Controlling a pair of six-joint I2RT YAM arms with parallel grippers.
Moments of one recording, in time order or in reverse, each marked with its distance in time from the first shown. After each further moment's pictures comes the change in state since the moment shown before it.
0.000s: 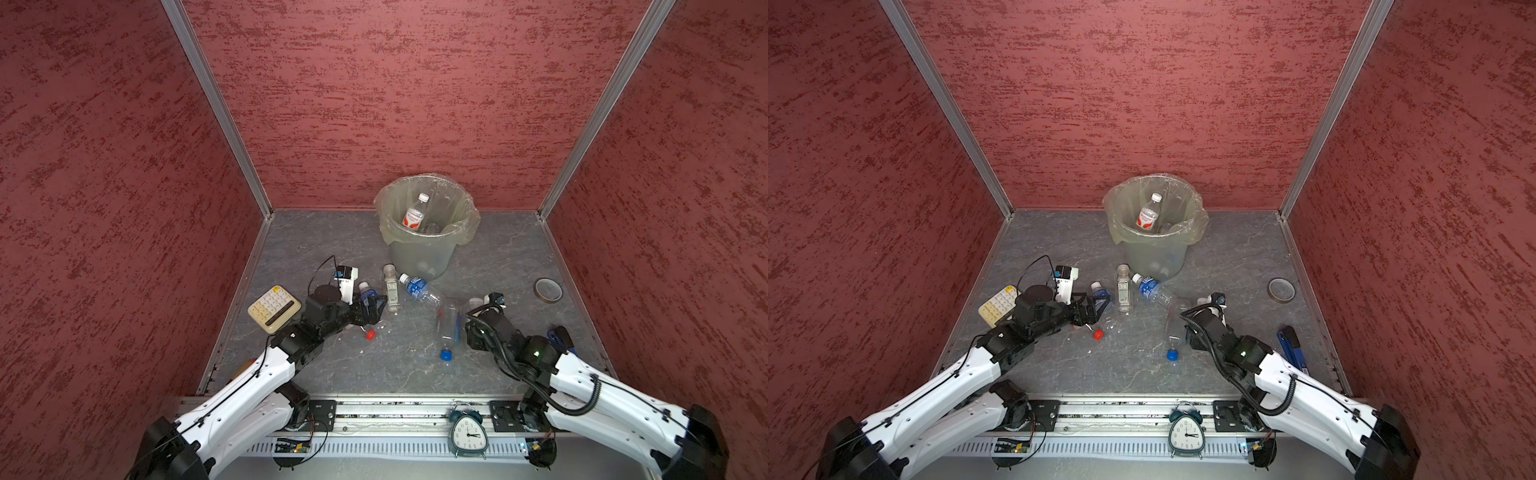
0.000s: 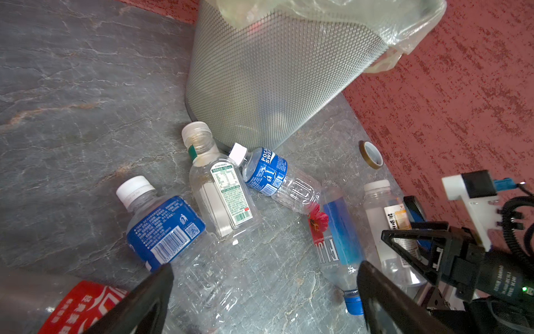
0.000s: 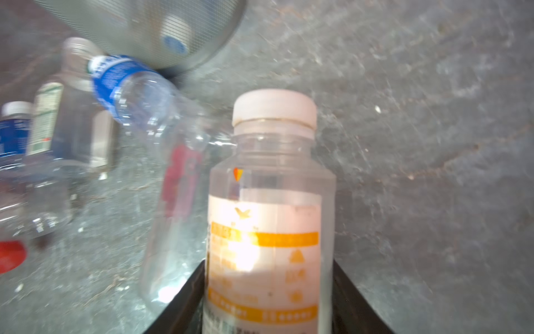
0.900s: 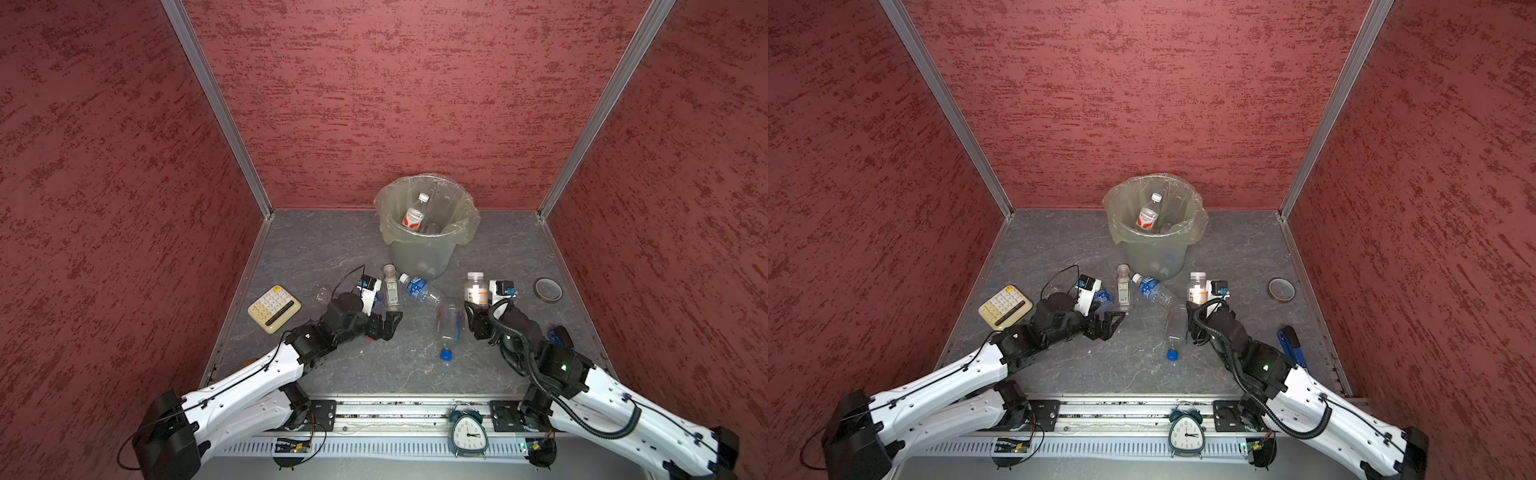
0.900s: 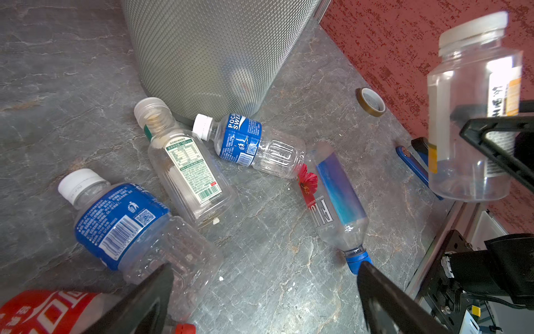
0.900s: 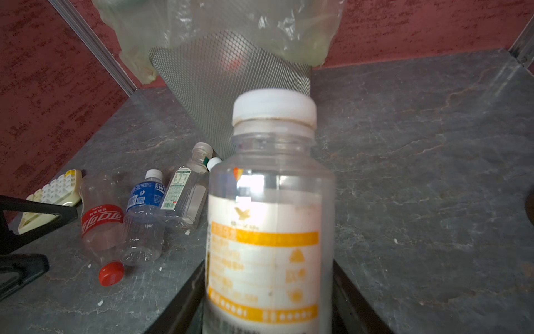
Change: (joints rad) left arm -0.203 0.080 0.039 -0.039 -0.119 0.085; right arm 0.071 -0.152 0.070 0.198 0.146 -0.295
